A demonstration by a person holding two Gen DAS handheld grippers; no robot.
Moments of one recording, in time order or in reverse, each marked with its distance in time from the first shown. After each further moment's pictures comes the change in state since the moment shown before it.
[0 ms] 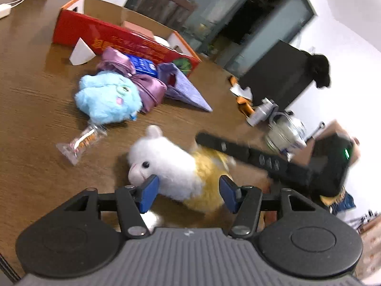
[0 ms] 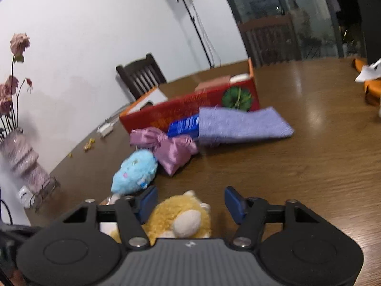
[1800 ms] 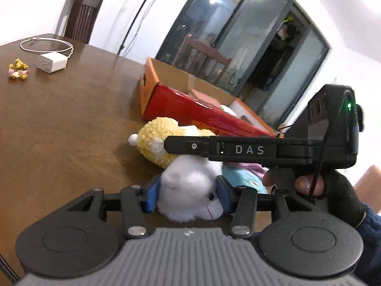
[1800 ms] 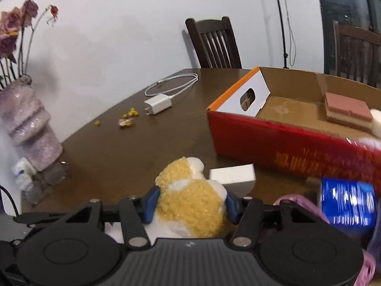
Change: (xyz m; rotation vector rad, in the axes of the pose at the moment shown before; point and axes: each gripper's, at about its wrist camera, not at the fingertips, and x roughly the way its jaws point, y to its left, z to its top) left arm -0.053 0.132 0.047 0.044 -0.255 0.098; right arm 0.188 0.166 0.071 -0.294 0.166 0.148
